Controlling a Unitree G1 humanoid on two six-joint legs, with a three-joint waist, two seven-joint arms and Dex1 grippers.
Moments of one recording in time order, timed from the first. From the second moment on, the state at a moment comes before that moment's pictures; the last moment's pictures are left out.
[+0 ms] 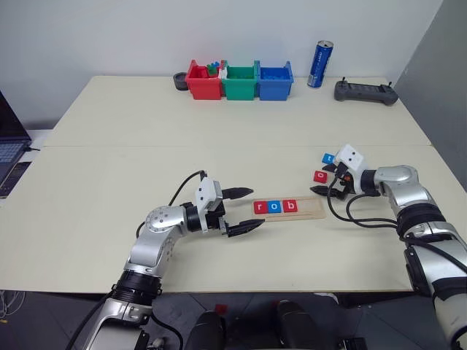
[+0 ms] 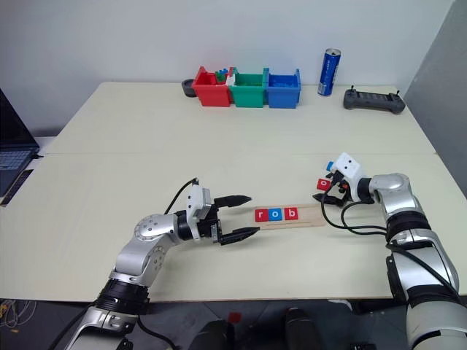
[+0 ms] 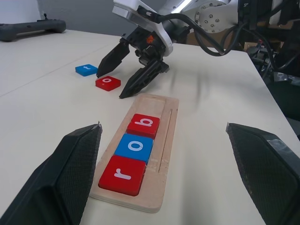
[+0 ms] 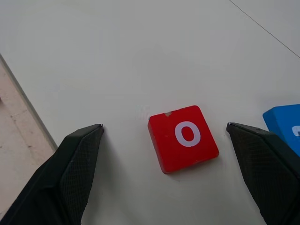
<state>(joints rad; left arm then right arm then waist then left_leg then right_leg) -0.36 0.37 -0.12 0.11 -0.35 0.11 -1.11 -0.93 -0.59 0.14 1.08 -0.02 -0.07 1.05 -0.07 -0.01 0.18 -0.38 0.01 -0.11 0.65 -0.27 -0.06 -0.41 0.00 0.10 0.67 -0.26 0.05</state>
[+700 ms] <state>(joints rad) -0.36 0.37 -0.13 0.09 -0.35 0.13 -1.10 -0.91 -0.63 0.09 1.06 -0.01 -0.02 1.03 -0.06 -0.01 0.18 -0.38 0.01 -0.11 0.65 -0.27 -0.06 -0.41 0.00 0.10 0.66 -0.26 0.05</state>
